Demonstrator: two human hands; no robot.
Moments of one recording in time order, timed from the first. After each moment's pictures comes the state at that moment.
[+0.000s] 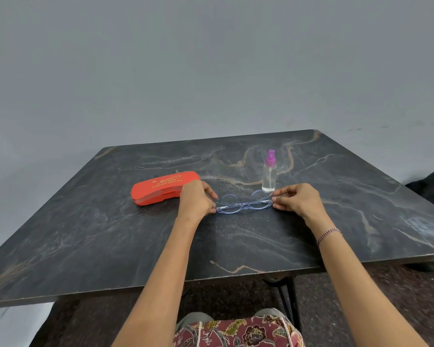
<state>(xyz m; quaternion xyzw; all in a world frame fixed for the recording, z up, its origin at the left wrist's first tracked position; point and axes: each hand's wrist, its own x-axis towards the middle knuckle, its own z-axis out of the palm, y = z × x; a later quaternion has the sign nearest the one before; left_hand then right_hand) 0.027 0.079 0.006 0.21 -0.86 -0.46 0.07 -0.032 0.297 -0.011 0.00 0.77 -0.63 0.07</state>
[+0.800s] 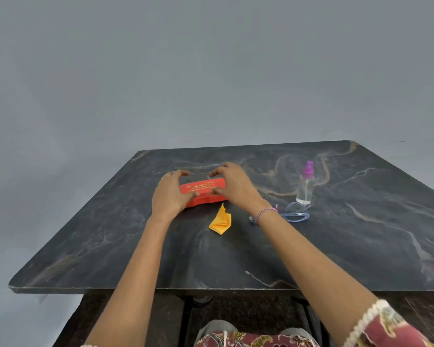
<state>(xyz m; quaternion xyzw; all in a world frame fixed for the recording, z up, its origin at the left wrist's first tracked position) 0.063 -0.039 0.019 0.20 -0.92 -0.24 0.24 -0.021 0.110 0.031 -0.39 0.88 -0.27 -0.10</state>
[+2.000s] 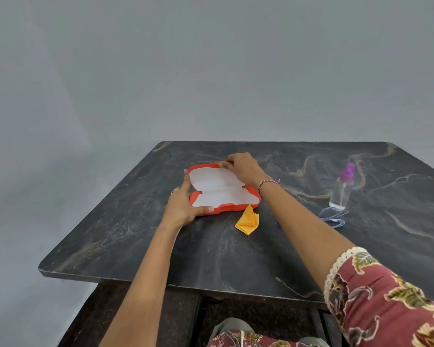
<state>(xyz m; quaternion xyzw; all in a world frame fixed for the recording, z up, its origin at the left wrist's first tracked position) 0.084 -0.070 -0.011 0.23 -0.89 -0.37 0.14 -0.067 0.042 0.037 -0.35 0.90 -0.25 -0.01</state>
